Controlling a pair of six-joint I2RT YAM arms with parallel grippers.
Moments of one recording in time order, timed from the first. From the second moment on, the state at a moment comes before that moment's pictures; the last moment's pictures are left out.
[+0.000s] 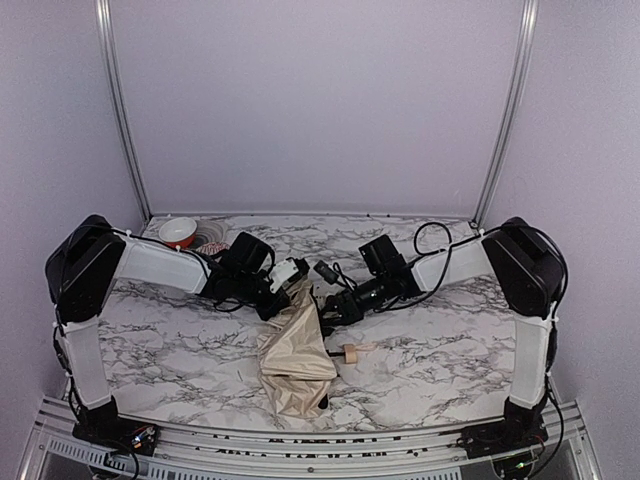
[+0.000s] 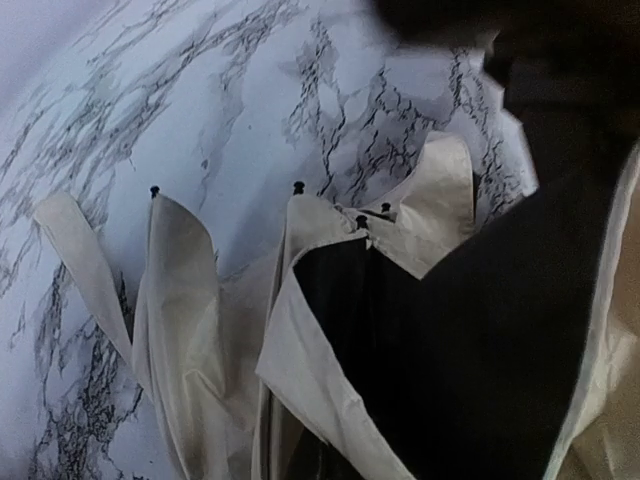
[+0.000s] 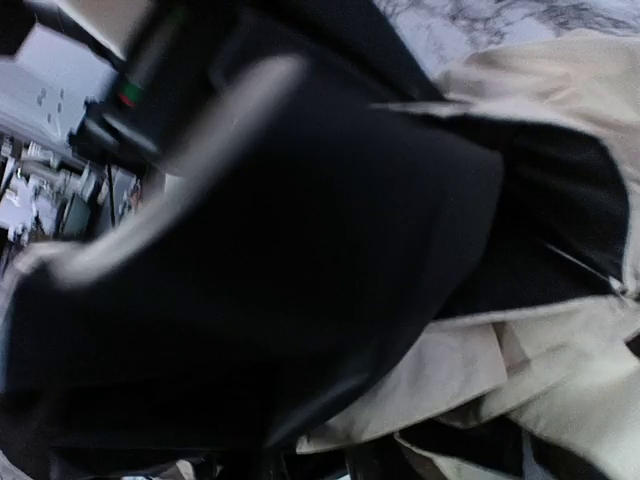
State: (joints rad) left arm -0.73 1.90 1.12 -0.03 0.20 0.29; right arm 0.65 2.07 1.21 -0.03 -0.97 0.02
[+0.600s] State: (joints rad) left arm -0.73 1.99 1.15 -0.05 0.24 0.26; right arm 0.97 1.29 0.76 0.12 -0.49 -0.40
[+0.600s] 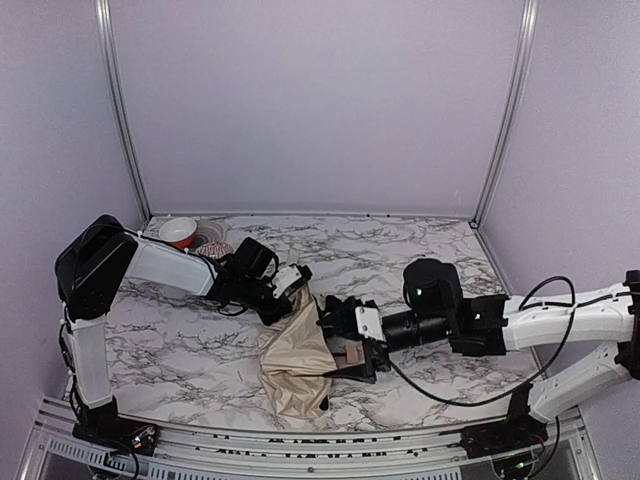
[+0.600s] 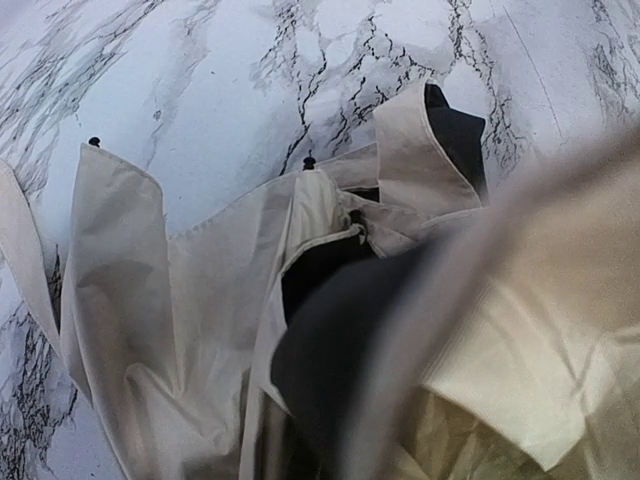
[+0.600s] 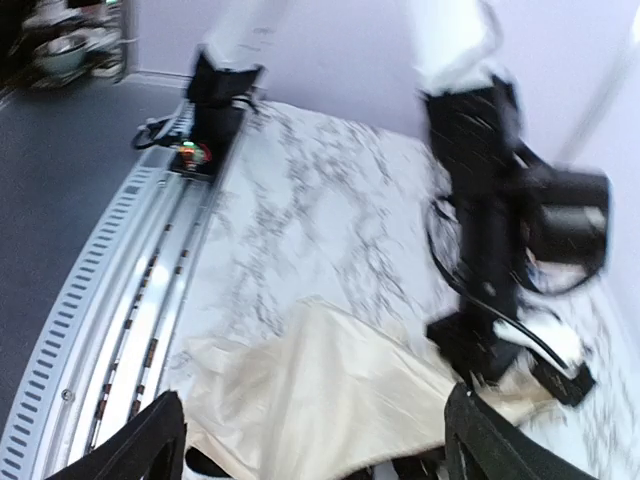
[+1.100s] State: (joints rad) left arm -0.73 1.99 1.15 -0.05 0.27 0.26; right arm 1.17 1.61 0.75 0.30 0.00 -0.87
